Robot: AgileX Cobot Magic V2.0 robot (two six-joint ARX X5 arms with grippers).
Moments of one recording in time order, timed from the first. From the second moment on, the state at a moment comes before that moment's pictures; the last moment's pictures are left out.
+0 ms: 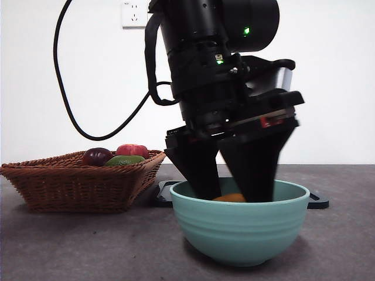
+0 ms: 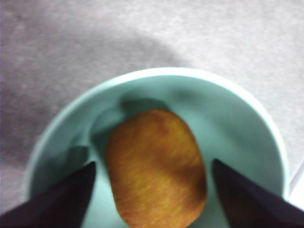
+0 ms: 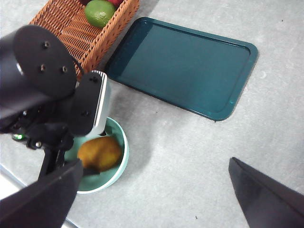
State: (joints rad) left arm -0.99 1.92 1.44 -0.82 0.11 0.08; right arm 0.14 0.81 1.05 -1.03 -0.42 -0.06
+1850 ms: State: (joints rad) left arm -0.45 0.91 0.94 -0.88 0.61 0.01; right arm 0.14 0.81 1.05 -1.04 -0.44 -0.04
